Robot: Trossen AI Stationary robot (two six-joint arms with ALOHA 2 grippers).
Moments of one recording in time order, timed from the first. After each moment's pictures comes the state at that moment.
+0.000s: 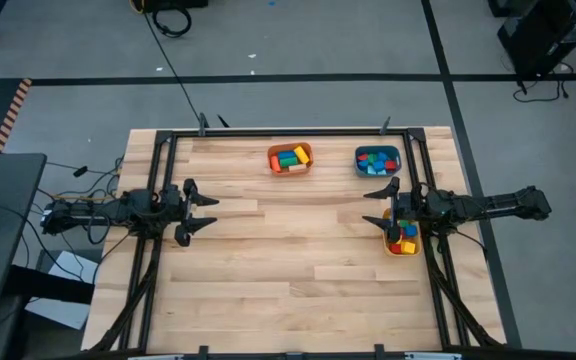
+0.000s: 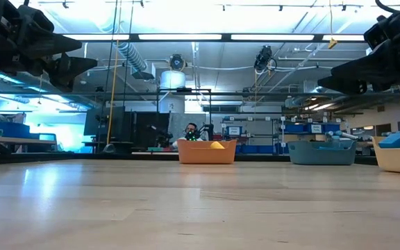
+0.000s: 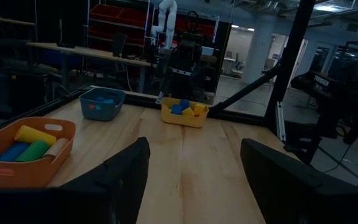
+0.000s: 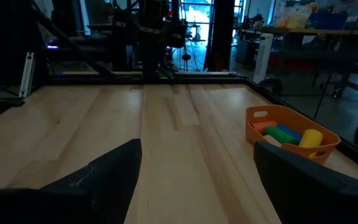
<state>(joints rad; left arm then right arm) -0.03 0.01 0.02 0.06 -0.05 -0.17 0.08 0.15 0.01 0.05 0.21 0.00</state>
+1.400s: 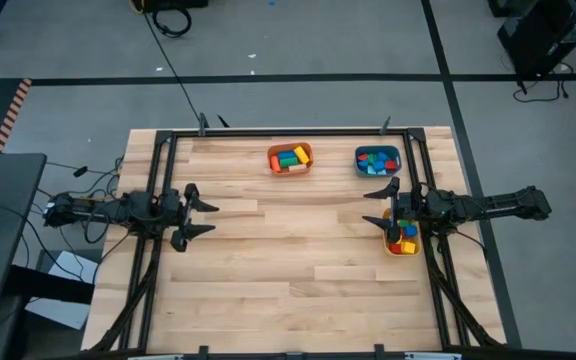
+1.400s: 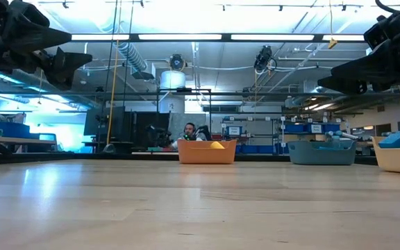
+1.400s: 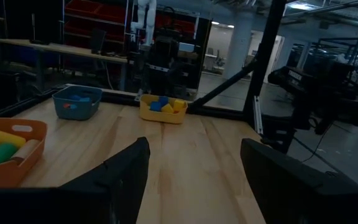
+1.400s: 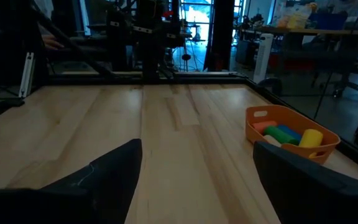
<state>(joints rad) -0.13 0.01 0.02 0.06 -0.05 -0.17 0.08 0.15 0.01 0.05 0.21 0.00</state>
